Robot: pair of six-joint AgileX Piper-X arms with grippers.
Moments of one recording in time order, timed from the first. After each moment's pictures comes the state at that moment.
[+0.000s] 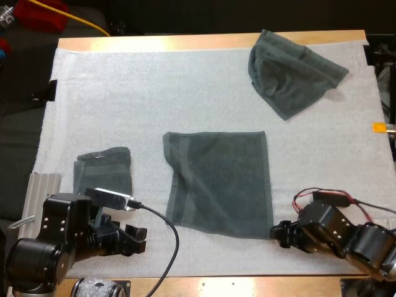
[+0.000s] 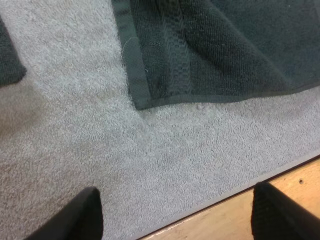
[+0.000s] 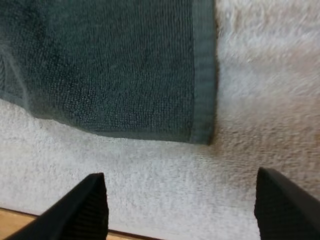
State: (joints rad) left arm -0.14 0.62 -0.86 1.48 0.34 -1.78; right arm 0.89 0.80 -0.53 0.88 -0.02 -0.93
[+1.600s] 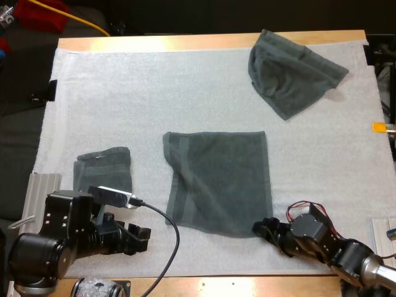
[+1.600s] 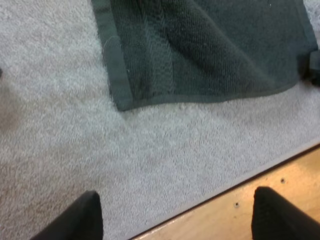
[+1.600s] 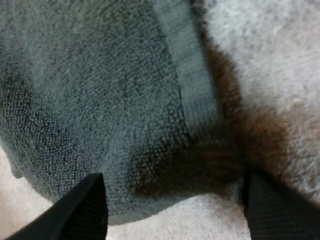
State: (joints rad) left arm -0.14 0.64 -0.86 1.48 0.39 -1.78; right arm 0.89 1.02 -0.15 0.03 -0.11 -0.47
